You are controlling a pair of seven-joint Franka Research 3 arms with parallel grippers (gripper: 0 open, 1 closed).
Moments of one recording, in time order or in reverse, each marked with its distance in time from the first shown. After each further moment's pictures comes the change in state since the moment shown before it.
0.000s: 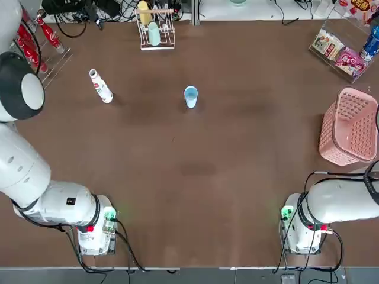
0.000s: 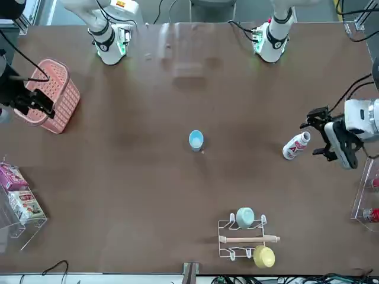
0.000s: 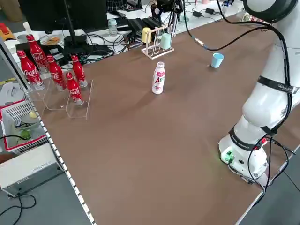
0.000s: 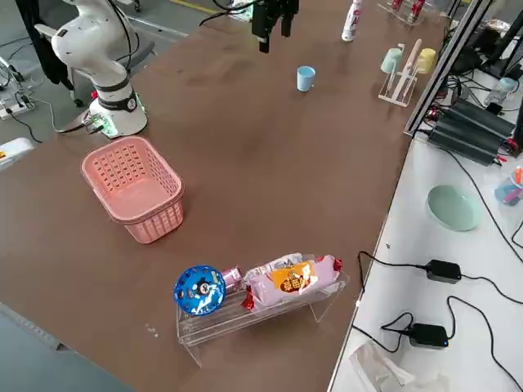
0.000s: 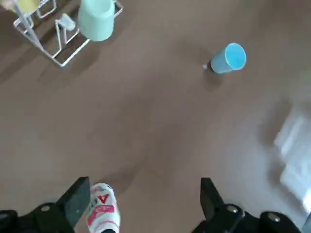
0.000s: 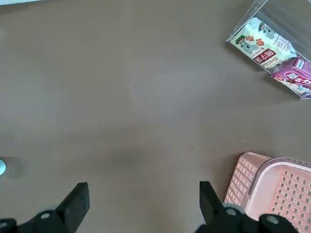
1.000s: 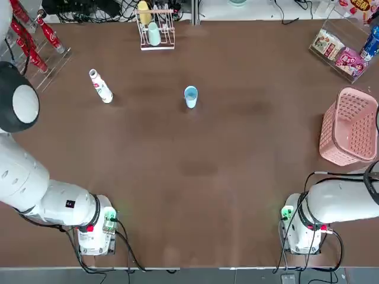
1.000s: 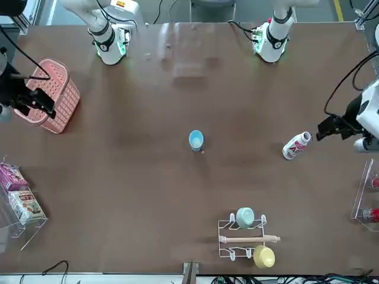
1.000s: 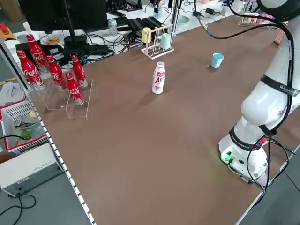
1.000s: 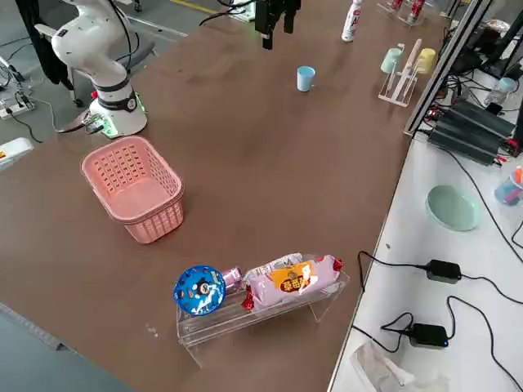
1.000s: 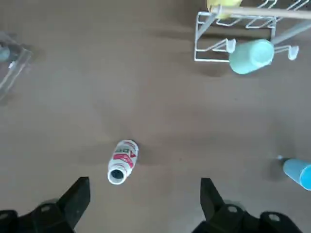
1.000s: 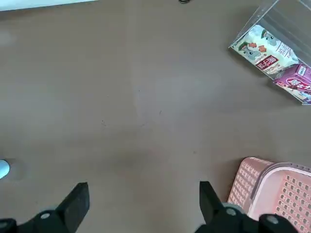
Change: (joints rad) left arm -0.064 -0.094 -0.001 0.044 0.317 0.079 -0.903; right arm 0.005 -0.003 0.007 0.007 0.000 0.011 0.000
